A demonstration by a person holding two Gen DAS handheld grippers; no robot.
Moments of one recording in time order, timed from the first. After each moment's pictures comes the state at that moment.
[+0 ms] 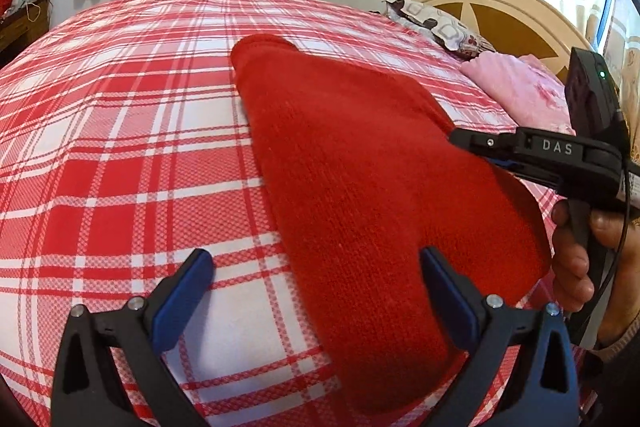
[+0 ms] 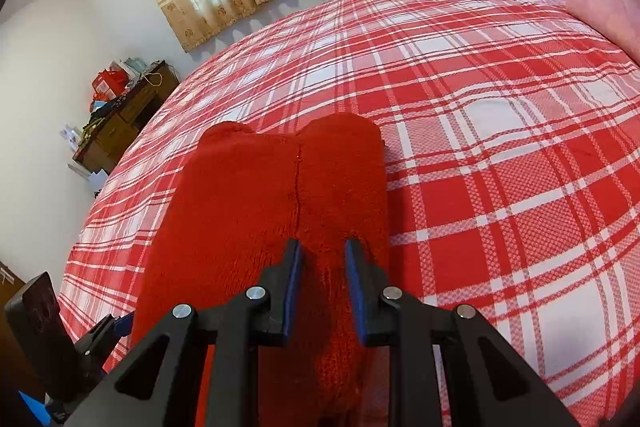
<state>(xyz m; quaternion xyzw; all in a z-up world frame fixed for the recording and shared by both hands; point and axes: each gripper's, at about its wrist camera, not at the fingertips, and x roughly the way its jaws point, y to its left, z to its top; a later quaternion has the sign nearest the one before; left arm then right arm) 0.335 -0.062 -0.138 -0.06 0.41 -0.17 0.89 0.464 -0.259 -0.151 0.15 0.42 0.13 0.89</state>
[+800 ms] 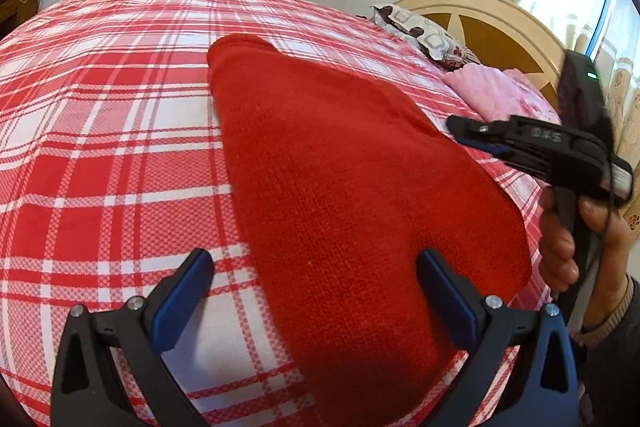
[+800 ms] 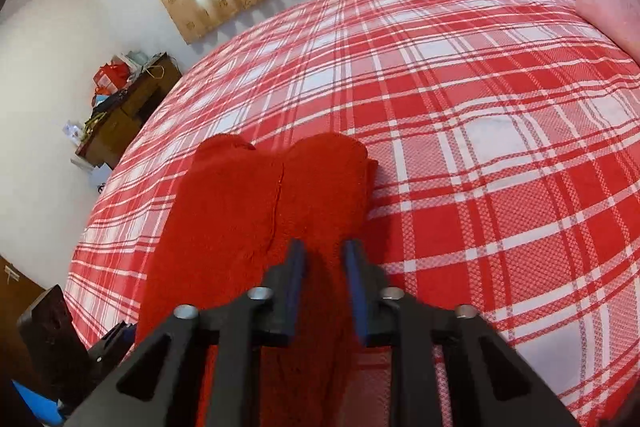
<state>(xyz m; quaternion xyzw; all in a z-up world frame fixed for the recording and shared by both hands) 0.343 -0.063 -0.138 -0.10 0.41 -0.21 0.88 0.486 -0.273 -0.139 0.14 0.43 0.14 0.88</state>
